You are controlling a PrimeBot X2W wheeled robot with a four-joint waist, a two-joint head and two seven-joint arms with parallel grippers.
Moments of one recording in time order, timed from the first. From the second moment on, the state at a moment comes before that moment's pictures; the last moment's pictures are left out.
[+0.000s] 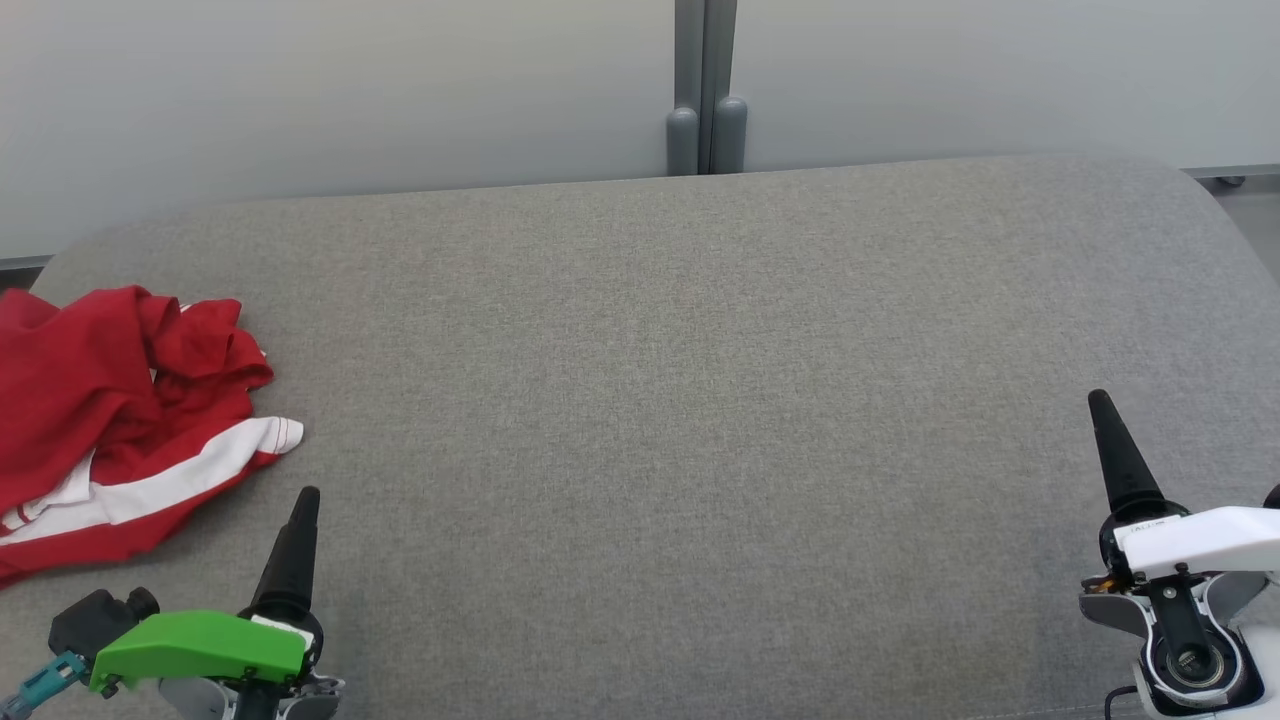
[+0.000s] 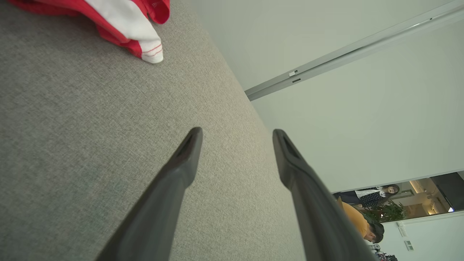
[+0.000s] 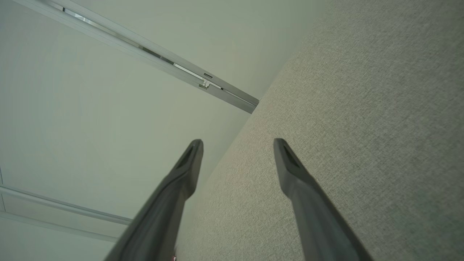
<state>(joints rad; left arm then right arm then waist) -0.03 0.08 -0.05 0.29 -1.27 -0.11 0.00 -0.01 -0.11 -0.04 0.20 1.14 0.08 -0.01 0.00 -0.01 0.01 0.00</state>
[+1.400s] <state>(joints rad) -0.03 0.09 -0.13 0.22 -0.70 -0.08 -0.13 0.04 -0.16 0.08 0.11 0.54 -0.02 -0.13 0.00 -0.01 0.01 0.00</state>
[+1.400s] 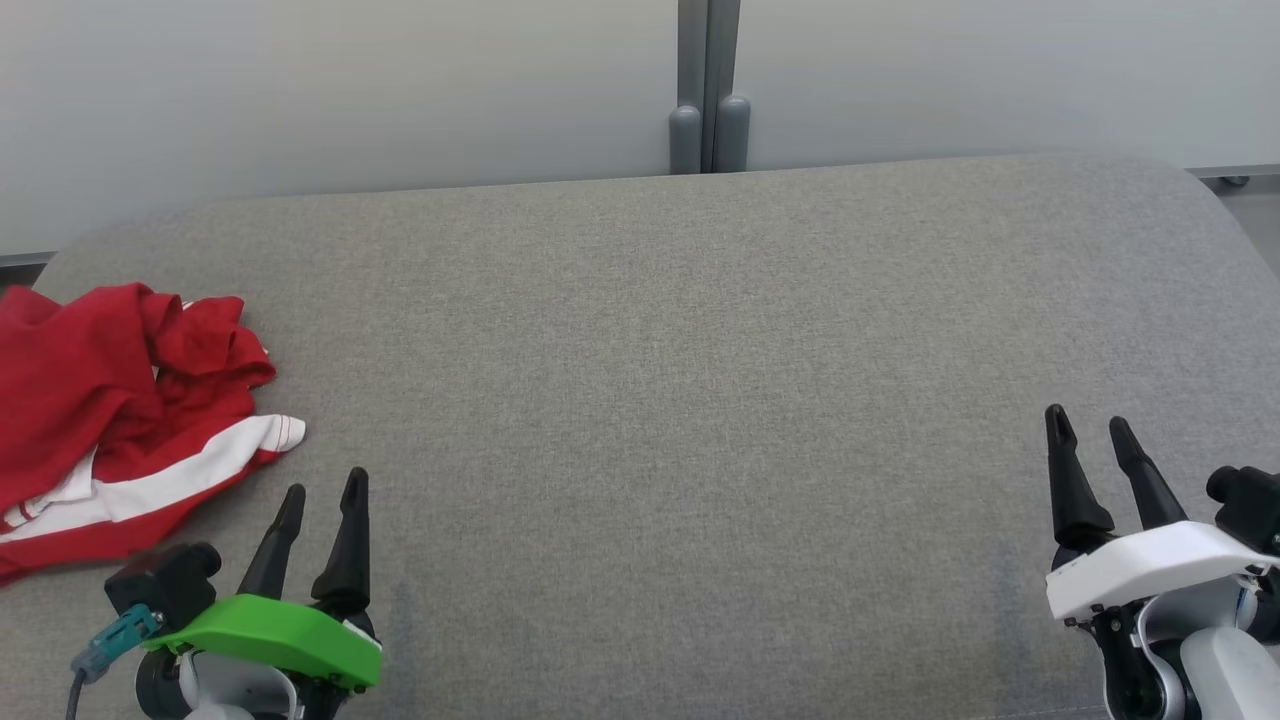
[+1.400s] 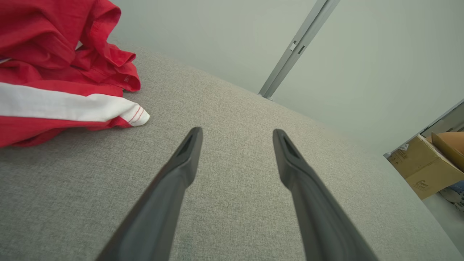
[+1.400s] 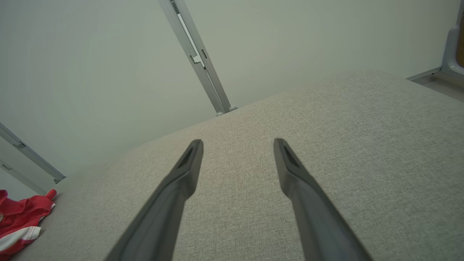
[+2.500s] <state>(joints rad) -0.01 0.10 -0.16 0.22 -0.27 -0.09 -0.24 0.07 -0.21 0.13 0.05 0.13 -0.05 -0.24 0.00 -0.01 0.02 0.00</state>
